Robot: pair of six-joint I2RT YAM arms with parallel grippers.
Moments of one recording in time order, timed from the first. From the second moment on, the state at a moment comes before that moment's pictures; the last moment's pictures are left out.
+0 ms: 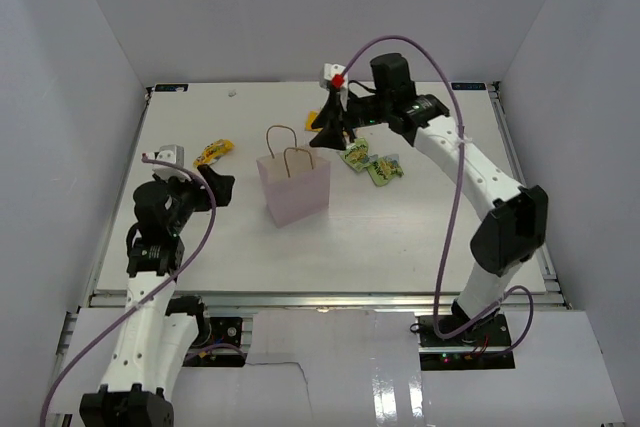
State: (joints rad) left arm 0.03 0.63 0.55 -0.12 0.30 -0.30; right arm 0.56 1.80 1.77 -0.47 -0.99 -0.45
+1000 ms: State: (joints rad) left arm 0.07 1.97 1.18 0.10 0.14 0.50; right arm 0.21 1.02 0.80 -0.49 -0.99 -0.69
